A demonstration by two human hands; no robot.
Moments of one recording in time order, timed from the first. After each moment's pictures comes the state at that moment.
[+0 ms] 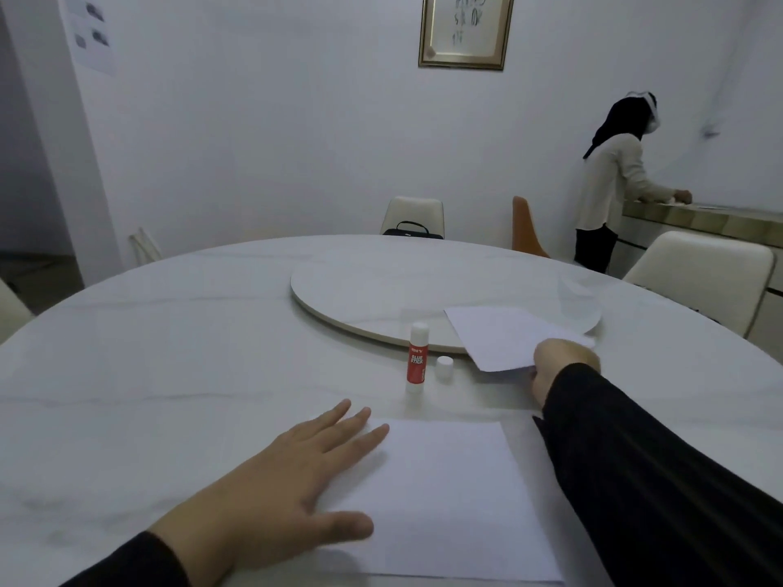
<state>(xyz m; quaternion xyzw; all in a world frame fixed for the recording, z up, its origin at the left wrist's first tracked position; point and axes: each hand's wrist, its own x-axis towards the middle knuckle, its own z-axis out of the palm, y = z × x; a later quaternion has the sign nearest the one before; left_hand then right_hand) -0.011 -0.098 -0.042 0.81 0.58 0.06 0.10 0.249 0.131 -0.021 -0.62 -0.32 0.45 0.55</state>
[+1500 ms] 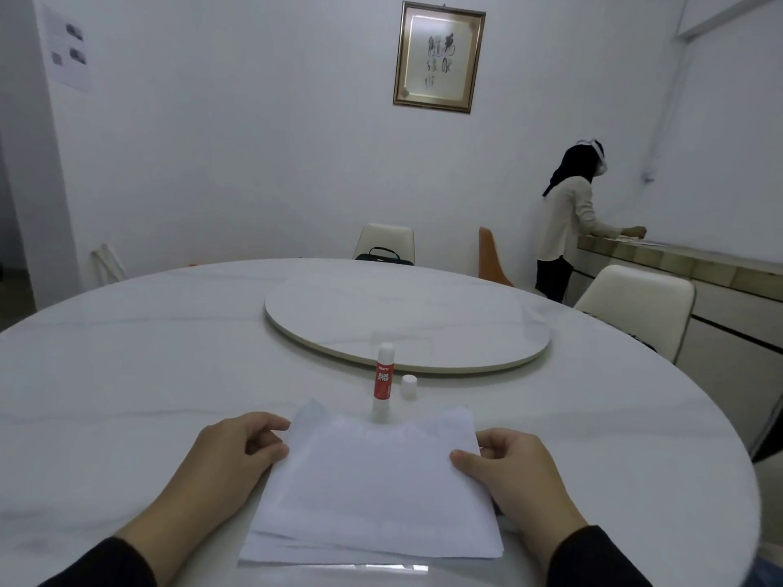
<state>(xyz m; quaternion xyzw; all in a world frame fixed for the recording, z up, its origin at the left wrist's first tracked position) -0.021 -0.102 -0.045 0.56 0.71 0.42 0.14 0.258 -0.038 -0.034 -0.56 -0.60 0.41 0.40</state>
